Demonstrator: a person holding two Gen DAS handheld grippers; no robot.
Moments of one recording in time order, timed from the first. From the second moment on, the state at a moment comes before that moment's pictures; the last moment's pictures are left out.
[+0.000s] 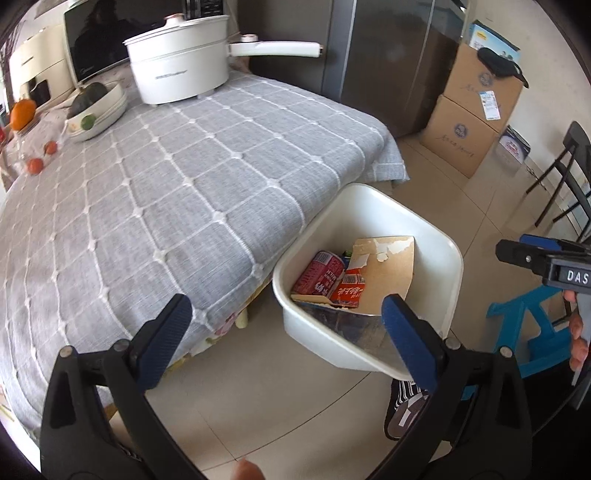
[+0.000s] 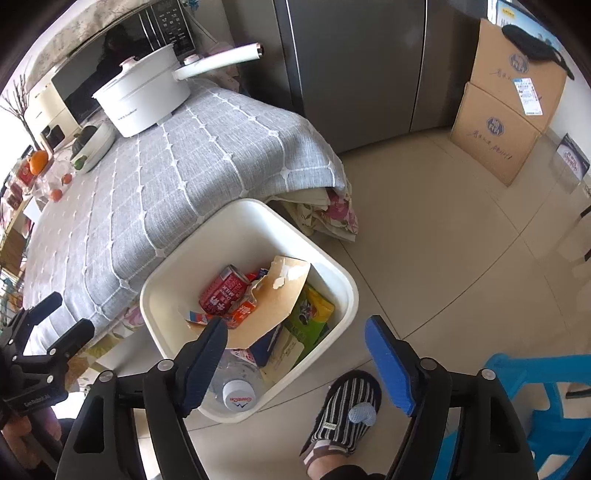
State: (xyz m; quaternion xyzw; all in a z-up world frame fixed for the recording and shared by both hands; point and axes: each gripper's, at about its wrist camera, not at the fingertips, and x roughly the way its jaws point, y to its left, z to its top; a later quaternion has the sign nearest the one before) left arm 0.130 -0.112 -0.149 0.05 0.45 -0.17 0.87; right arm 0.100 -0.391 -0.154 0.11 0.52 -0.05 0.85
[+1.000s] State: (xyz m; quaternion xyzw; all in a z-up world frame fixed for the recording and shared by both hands) left arm 0.016 -0.024 -0.063 0.00 0.30 -0.03 0.95; right arm 0.002 -0.254 -0.033 -0.03 0.30 -0.06 0.95
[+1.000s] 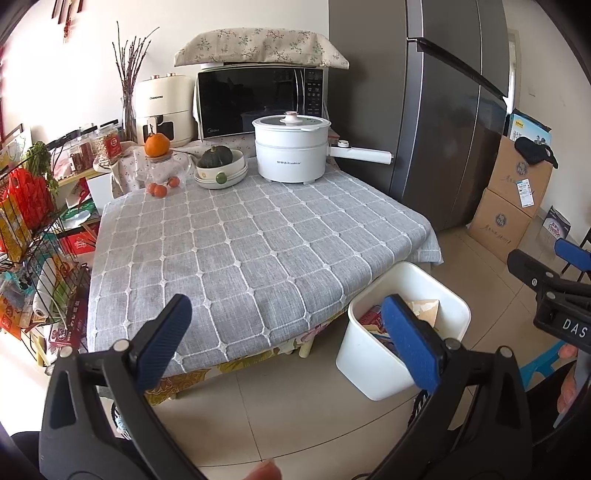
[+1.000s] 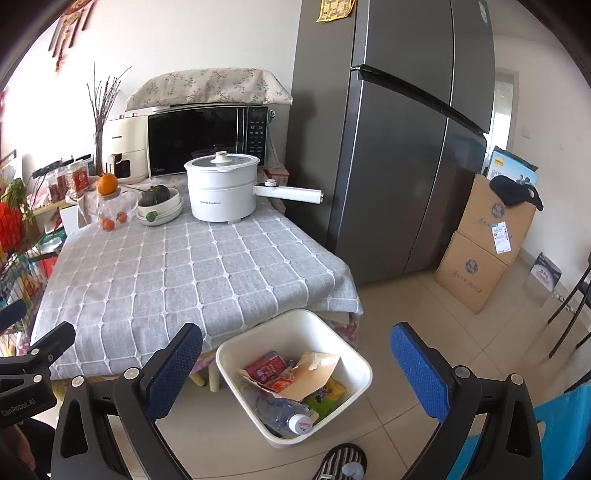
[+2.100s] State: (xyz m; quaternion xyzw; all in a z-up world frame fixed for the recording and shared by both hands) left arm 0.009 -0.028 -0.058 -0.01 0.29 -0.04 0.96; right arm -0.005 -0.246 -0.029 -0.02 0.27 -0.05 0.96
